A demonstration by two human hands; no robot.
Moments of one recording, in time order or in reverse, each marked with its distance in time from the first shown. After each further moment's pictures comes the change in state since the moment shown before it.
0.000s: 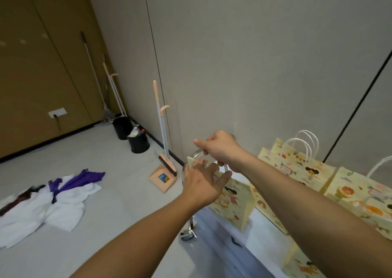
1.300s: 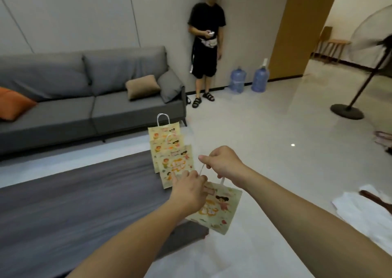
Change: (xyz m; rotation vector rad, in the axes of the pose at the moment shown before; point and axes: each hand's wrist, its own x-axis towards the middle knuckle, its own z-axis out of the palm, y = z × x) left_hand -0.830 -0.384 -0.228 0.134 0.320 -1.850; right_hand -0.573 -0.307 0.756 -0.408 -1.605 -0.992
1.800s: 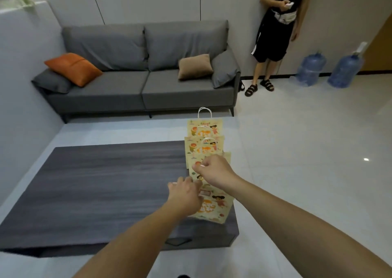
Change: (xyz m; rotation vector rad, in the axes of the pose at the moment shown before) left_hand 0.105 -0.102 0.026 -0.080 -0.174 -0.401; right_hand 0.177 -0.023 0.087 -0.177 -0.342 -0.173
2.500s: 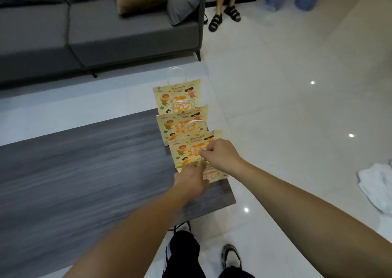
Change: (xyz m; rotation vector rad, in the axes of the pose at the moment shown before) left_hand 0.165 -0.022 0.054 -0.168 -0.343 0.217; right_hand 0.148 0.079 0.024 -0.153 0.012 0.297
